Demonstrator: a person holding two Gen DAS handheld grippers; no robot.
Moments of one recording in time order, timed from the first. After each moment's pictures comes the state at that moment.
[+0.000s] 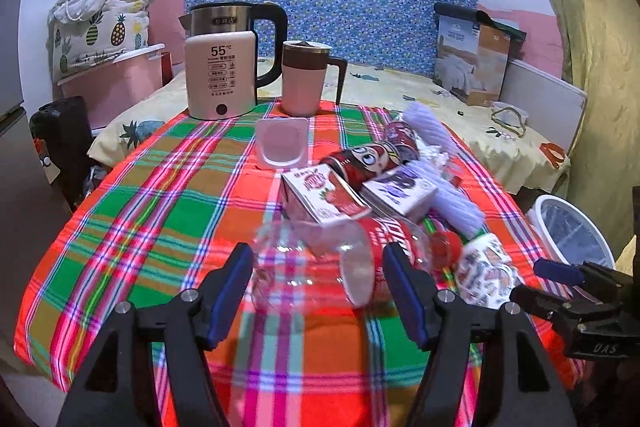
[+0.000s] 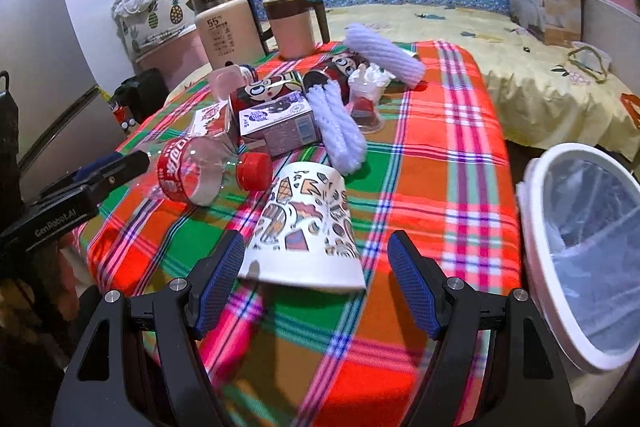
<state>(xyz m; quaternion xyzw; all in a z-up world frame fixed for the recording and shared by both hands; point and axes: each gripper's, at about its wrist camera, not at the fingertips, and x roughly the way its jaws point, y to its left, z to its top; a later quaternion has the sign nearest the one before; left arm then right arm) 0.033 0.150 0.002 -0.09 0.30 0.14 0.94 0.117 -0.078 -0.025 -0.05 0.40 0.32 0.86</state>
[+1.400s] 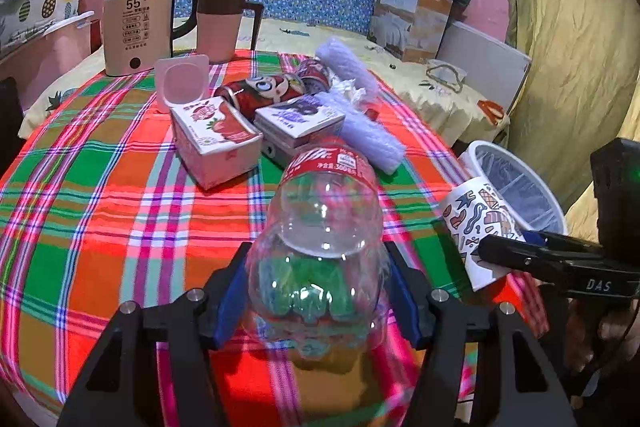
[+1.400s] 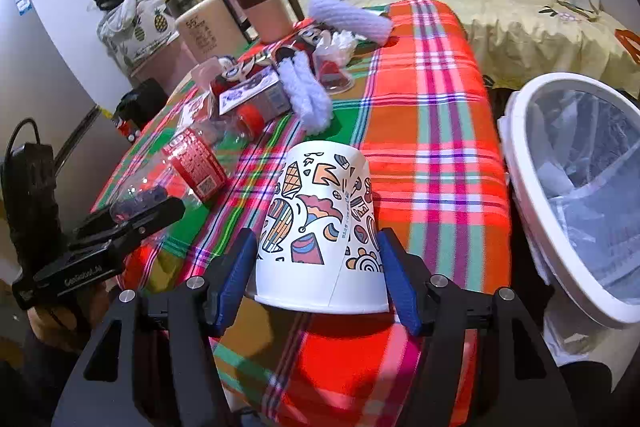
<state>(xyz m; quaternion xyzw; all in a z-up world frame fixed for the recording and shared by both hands) 0.039 0.107 -0.019 -0.12 0.36 0.00 0.93 0.115 -0.122 -0.029 0.02 0.44 0.31 0.84</state>
